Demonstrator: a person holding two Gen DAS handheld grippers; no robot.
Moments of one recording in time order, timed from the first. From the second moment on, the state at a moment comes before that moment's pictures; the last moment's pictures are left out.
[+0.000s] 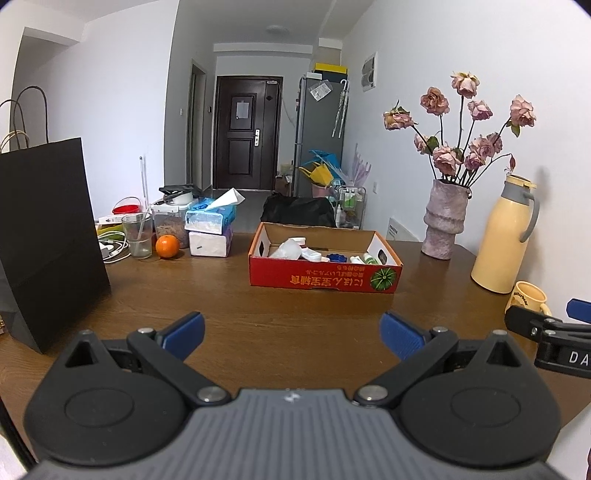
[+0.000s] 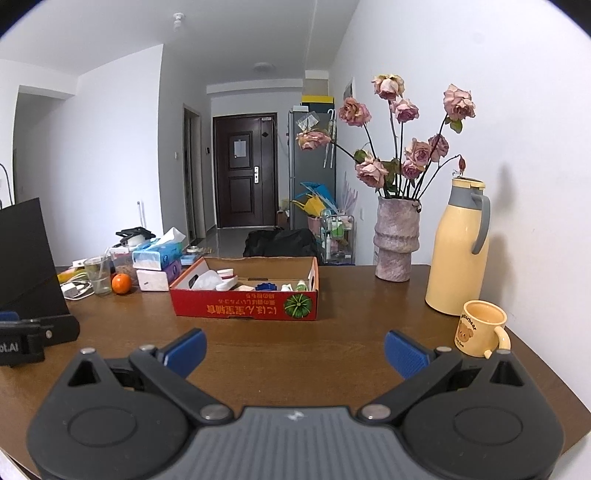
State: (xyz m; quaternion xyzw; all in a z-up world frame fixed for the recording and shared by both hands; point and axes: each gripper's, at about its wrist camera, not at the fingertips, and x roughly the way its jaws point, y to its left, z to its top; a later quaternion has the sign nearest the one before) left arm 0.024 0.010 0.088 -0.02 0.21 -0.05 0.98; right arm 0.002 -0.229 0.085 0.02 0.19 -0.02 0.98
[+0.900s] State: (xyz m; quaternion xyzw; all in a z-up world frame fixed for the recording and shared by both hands) left arm 0.027 0.009 0.086 -0.02 0.21 -0.04 0.98; right arm 0.004 -0.229 0.083 0.02 0.20 -0.02 0.98
